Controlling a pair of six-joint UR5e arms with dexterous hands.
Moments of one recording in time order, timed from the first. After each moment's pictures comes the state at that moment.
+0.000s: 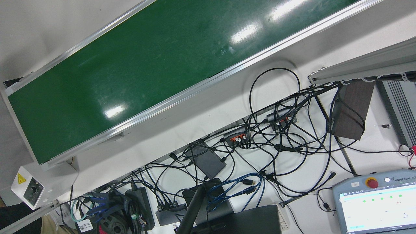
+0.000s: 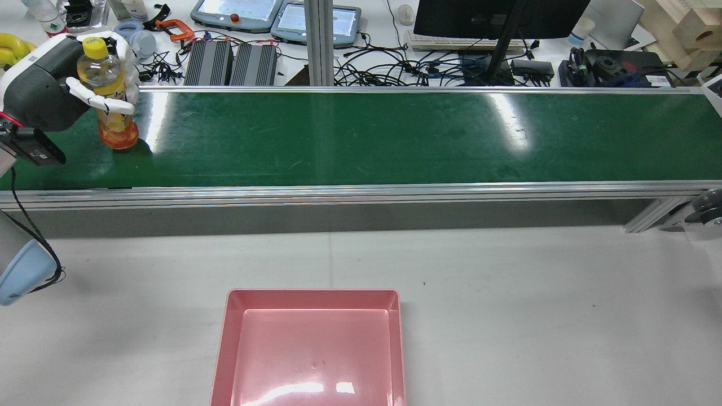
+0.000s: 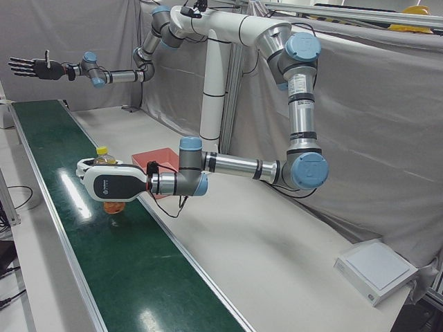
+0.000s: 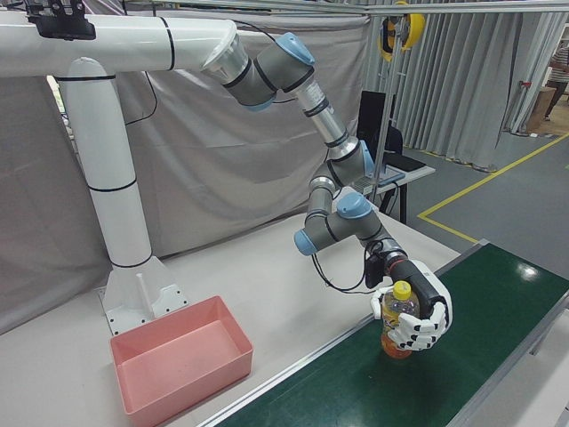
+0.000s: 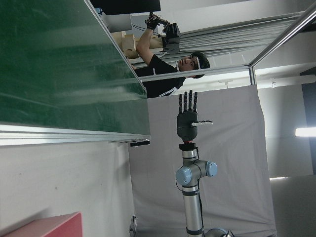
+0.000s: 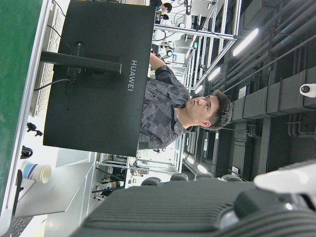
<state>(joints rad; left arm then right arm) -1.00 -1.93 -1.78 0.17 1.30 0.26 1.53 -1.55 1.61 -3.11 -1.57 -0.10</state>
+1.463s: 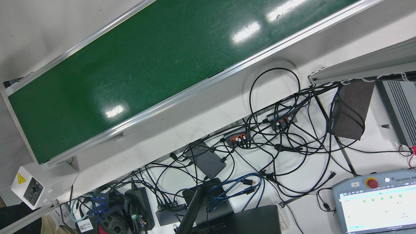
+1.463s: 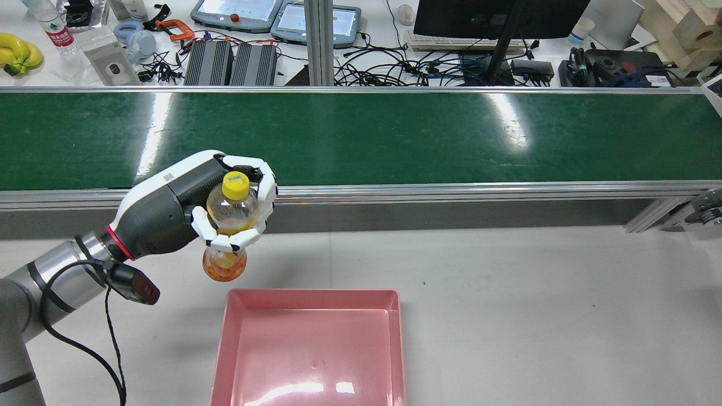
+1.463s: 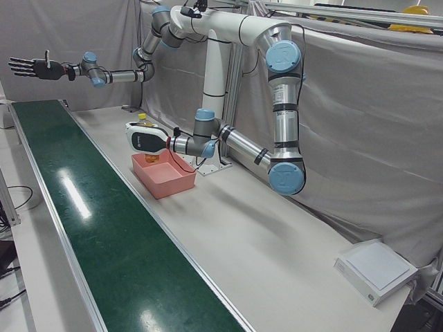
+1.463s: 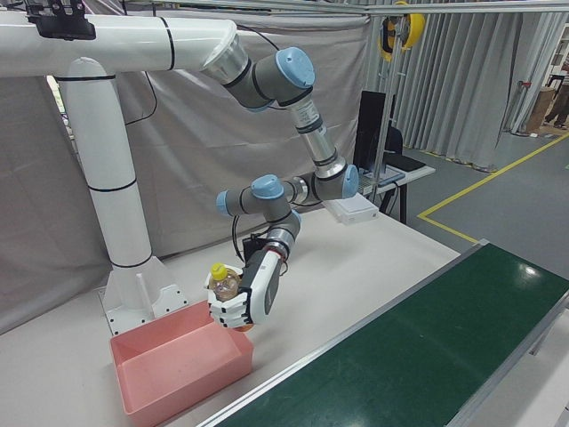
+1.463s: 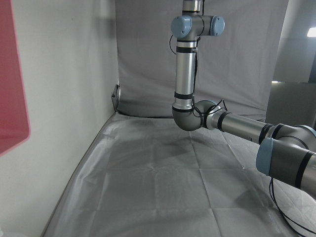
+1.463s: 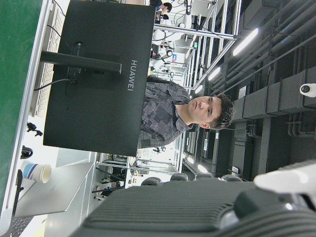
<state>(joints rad) -0.51 -1.94 -2.18 0.40 1.28 0.43 1.53 -1.55 1.61 -3.11 -1.57 -0.10</state>
